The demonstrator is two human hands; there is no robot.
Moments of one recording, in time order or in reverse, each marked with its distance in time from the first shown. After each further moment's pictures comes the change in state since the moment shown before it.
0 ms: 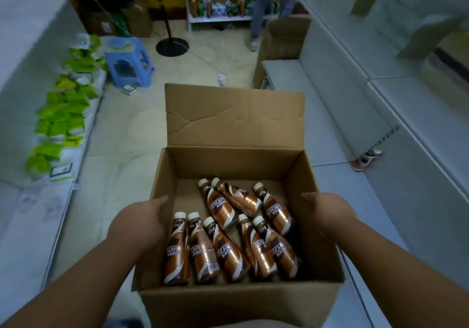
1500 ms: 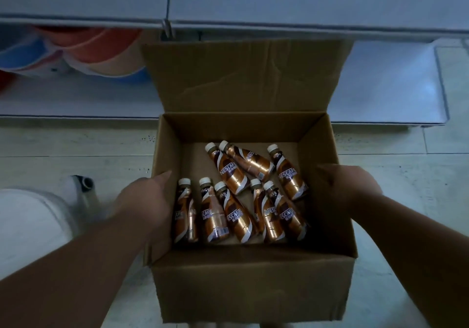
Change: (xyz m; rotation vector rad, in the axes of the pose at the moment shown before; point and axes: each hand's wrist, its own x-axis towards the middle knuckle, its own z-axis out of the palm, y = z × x) left_hand 0.500 0.241 0.360 0.699 -0.295 1.223; right_hand 0.210 -0.058 0.421 0.757 -0.145 1.209
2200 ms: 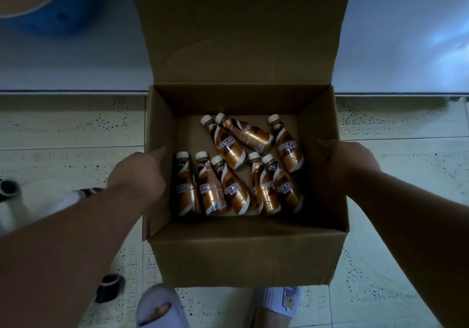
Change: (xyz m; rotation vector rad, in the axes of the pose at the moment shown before) left_hand 0.145 0.056 0.126 0.018 -0.015 0.013; right_hand 0.158 0.038 0.109 -0.015 0.076 0.026
